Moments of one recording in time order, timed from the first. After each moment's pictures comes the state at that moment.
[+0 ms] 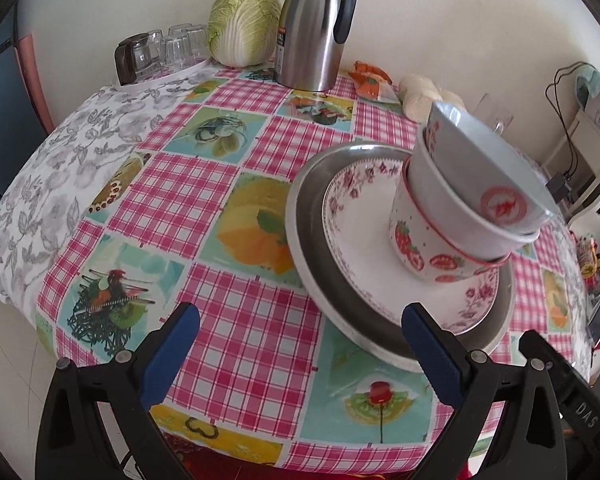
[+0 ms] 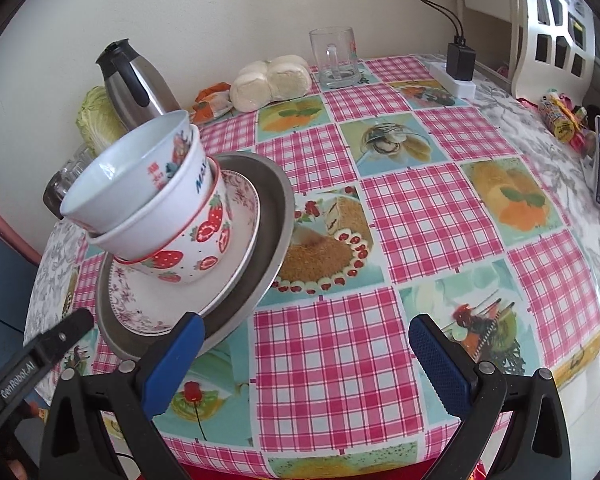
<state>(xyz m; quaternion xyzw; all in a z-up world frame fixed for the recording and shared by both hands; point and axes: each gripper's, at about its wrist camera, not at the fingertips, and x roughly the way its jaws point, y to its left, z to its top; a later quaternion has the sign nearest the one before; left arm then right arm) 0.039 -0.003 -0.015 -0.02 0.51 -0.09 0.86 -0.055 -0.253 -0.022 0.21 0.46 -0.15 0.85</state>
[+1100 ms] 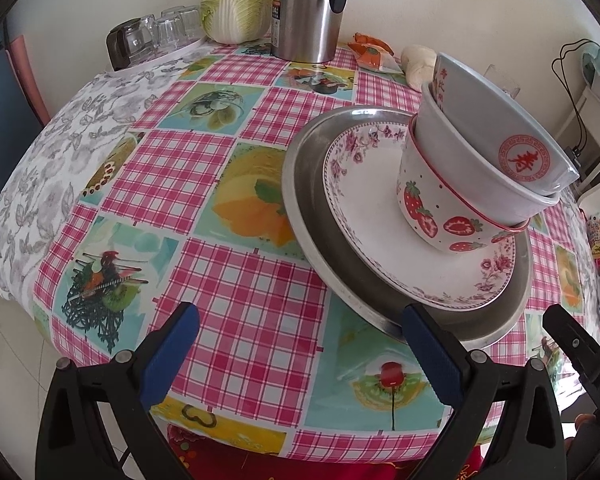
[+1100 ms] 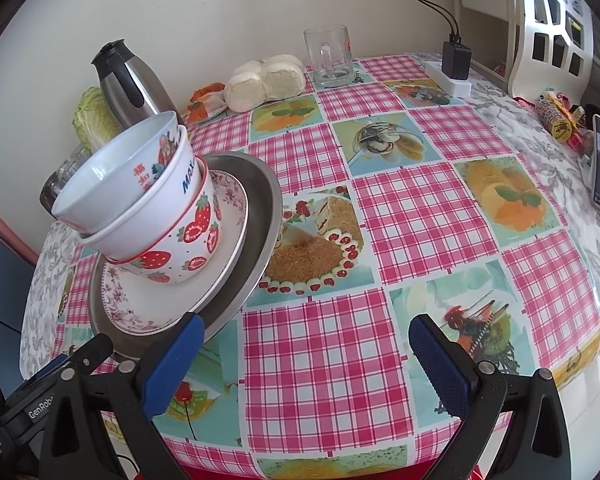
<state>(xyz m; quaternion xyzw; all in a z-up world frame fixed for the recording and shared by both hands) 0.040 -0.010 -0.033 0.00 0.54 -0.08 0.84 -0.054 -0.257 -0.025 0.21 0.46 -0.15 0.85</state>
